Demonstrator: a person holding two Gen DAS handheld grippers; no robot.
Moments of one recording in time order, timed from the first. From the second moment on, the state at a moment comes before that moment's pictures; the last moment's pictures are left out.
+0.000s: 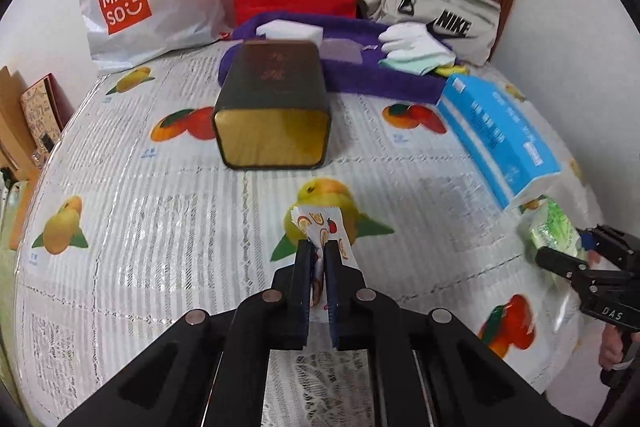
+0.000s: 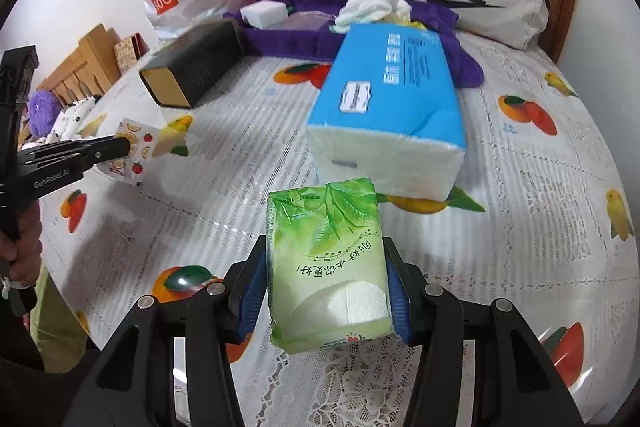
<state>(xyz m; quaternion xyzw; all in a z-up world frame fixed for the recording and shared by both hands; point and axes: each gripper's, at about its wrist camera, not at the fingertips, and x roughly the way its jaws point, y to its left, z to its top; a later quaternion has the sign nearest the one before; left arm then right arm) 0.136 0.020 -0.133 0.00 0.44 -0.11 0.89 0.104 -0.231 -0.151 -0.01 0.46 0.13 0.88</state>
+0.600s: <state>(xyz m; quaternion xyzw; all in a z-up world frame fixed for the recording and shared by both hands) 0.158 0.025 -0.078 -0.03 0.40 -0.14 0.91 0.124 -0.250 -0.091 0.00 0.41 0.14 0.90</state>
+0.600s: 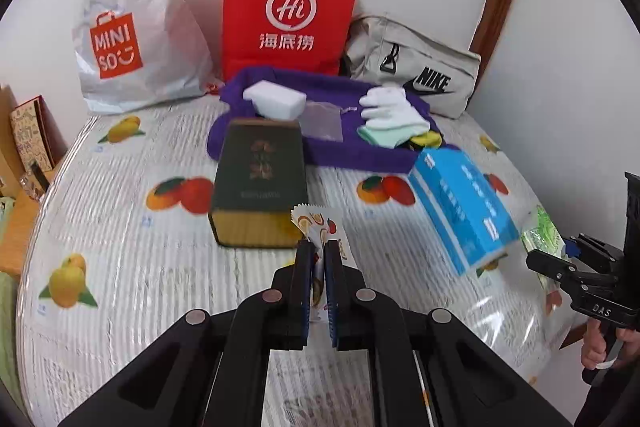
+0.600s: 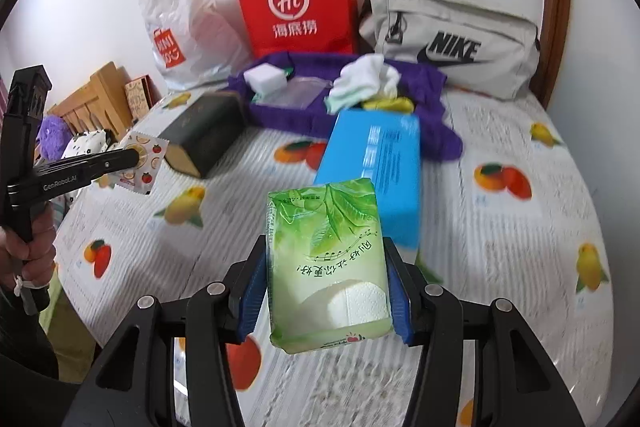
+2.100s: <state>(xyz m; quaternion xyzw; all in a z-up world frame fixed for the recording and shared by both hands) 0.413 -0.035 -0.094 0.00 0.47 -0.17 0.87 0.426 -0.203 -0.121 -0.02 0.48 0.18 0.86</state>
